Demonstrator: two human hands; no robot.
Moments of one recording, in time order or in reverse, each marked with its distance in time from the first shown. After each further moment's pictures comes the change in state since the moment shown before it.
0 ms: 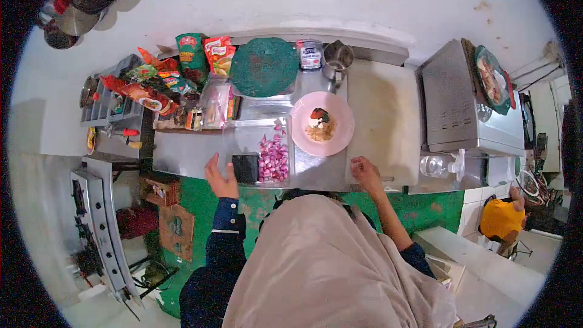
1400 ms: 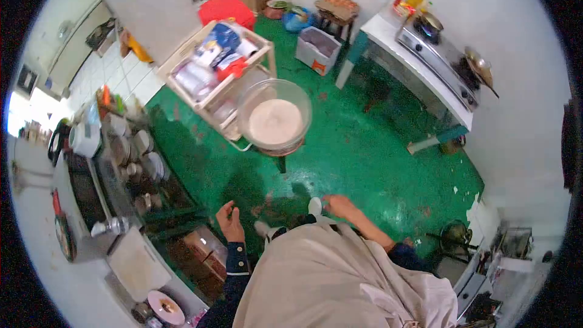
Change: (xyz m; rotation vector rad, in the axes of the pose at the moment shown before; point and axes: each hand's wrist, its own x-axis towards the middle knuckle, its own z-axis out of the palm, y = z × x) left_hand -0.435 0.197 -0.078 -0.604 -1.966 1.089; right_hand -0.673 -0.067 0.352 0.592 0.804 1.460
